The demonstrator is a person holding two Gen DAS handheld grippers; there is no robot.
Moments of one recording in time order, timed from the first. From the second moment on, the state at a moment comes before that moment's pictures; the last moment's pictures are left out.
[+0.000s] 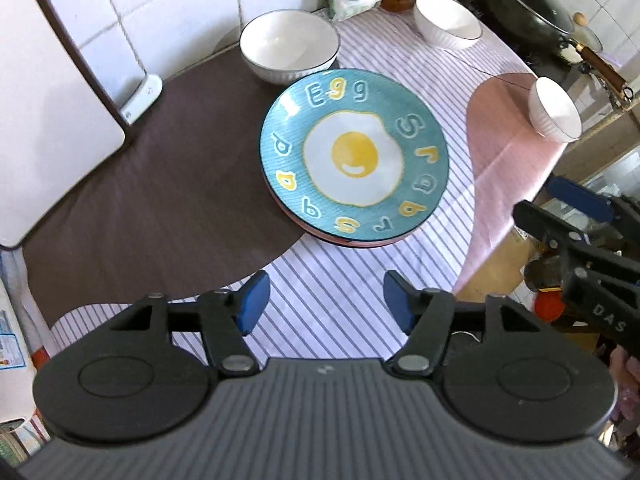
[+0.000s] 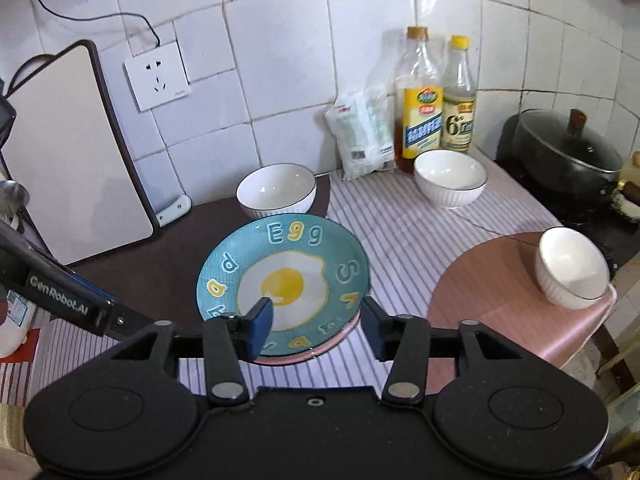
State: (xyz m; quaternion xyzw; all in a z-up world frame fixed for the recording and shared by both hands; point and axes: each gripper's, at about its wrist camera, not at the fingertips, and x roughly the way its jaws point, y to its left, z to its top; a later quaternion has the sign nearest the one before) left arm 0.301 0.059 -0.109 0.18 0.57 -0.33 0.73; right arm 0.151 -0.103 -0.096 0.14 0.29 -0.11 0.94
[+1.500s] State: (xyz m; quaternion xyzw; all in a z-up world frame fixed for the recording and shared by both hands) left arm 0.211 -0.269 -0.144 0.10 0.49 -0.31 0.81; right arm 0.107 -0.403 -0.259 0.04 0.27 -0.05 0.96
